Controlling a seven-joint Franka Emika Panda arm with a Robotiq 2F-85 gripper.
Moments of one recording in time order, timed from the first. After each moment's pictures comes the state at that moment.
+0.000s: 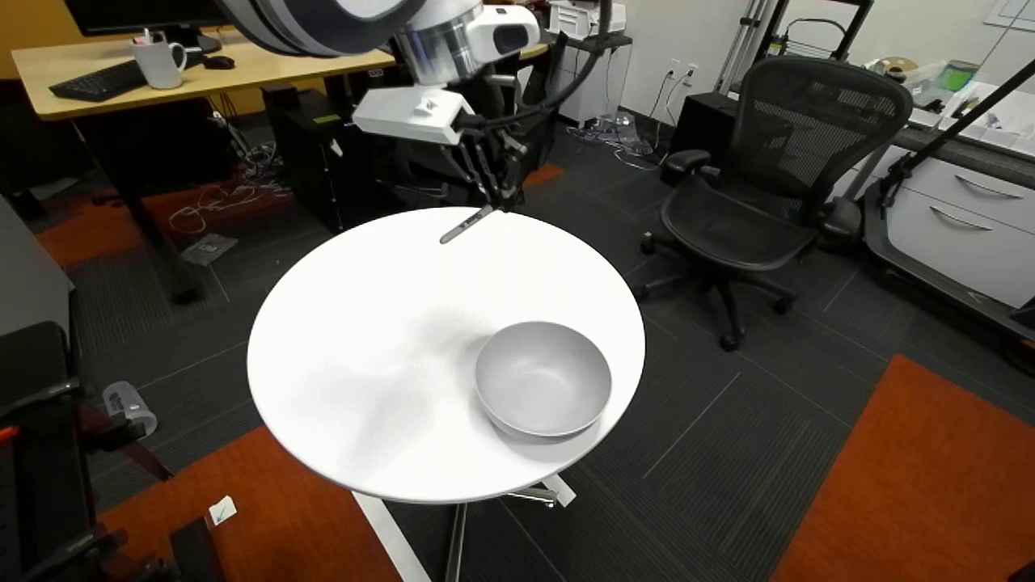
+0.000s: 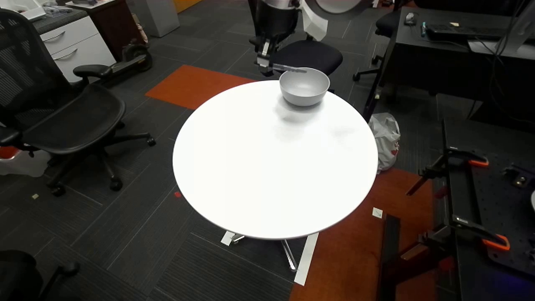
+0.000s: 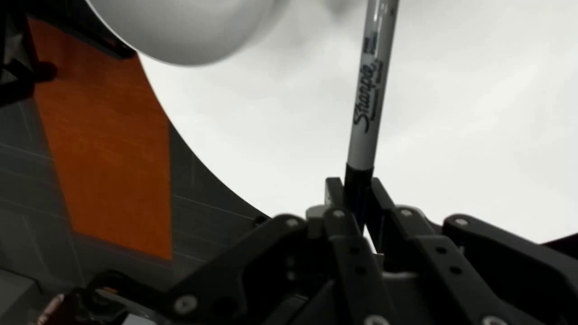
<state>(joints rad) -0.02 0.42 -0.07 -1.90 -0.22 2.65 -0.13</state>
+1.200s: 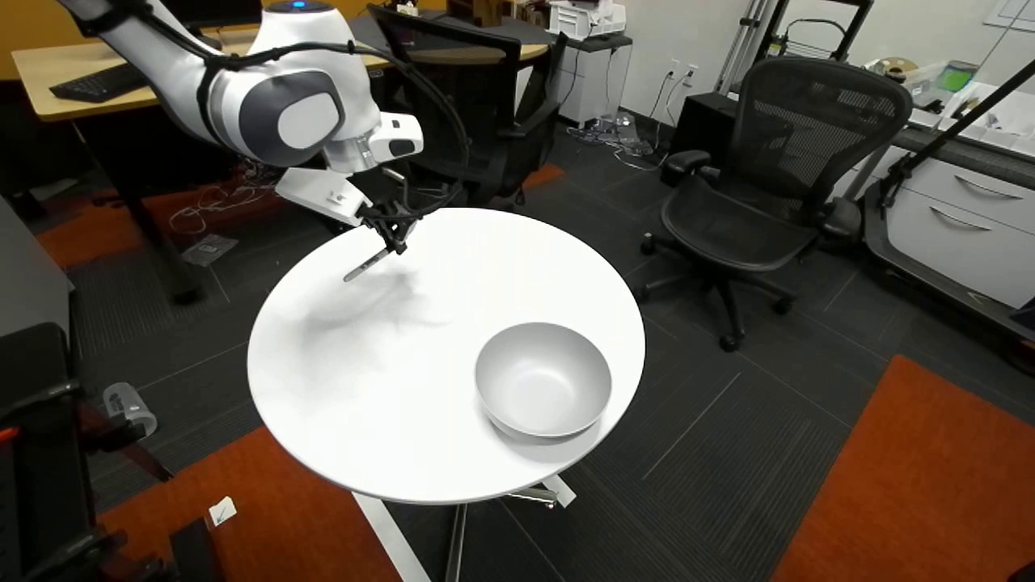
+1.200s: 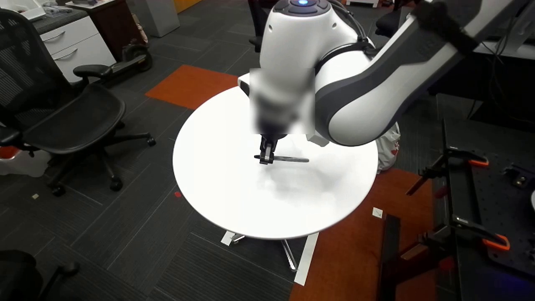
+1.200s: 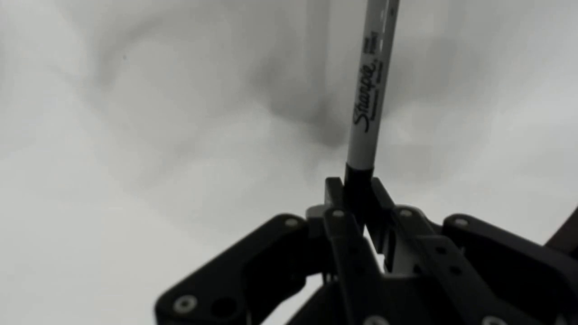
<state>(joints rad) 0.08 0.58 0.05 -2.05 -0.17 2.84 -0.04</state>
